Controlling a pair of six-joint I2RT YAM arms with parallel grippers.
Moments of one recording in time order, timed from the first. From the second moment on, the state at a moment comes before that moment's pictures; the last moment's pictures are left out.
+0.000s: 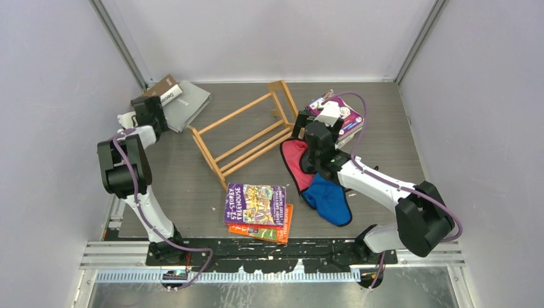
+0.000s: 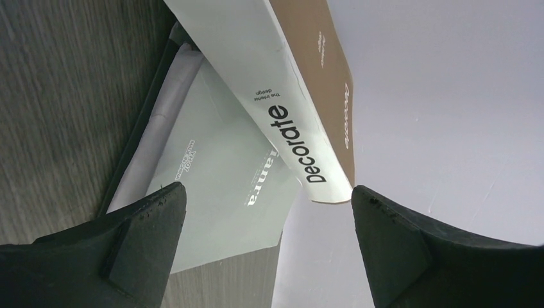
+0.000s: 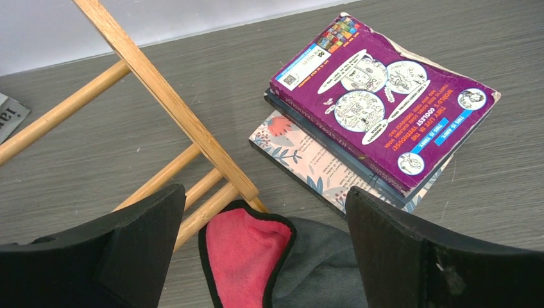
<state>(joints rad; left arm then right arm) 0.25 1.91 1.19 0.20 -0.18 -1.53 0.64 1.36 0.83 0.24 0.72 0.37</state>
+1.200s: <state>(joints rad) 0.25 2.14 1.39 0.35 -0.22 -1.60 0.64 1.48 0.86 0.31 0.70 0.30</state>
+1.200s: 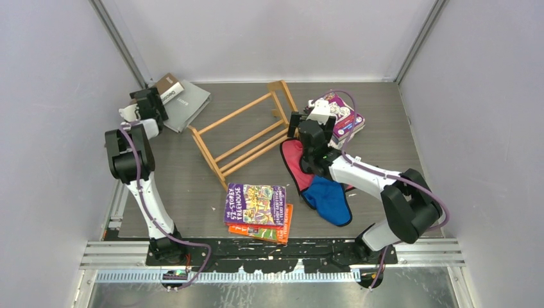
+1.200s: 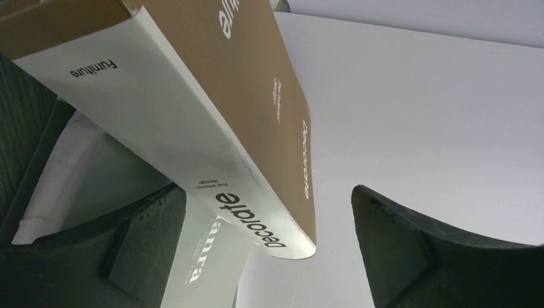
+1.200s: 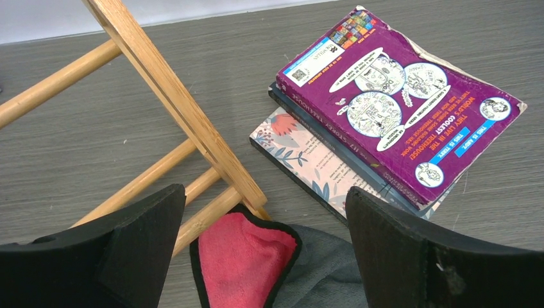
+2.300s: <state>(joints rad) 0.25 2.29 1.52 0.47 -0.21 -1.59 0.63 1.56 0.88 0.35 0.68 0.28</state>
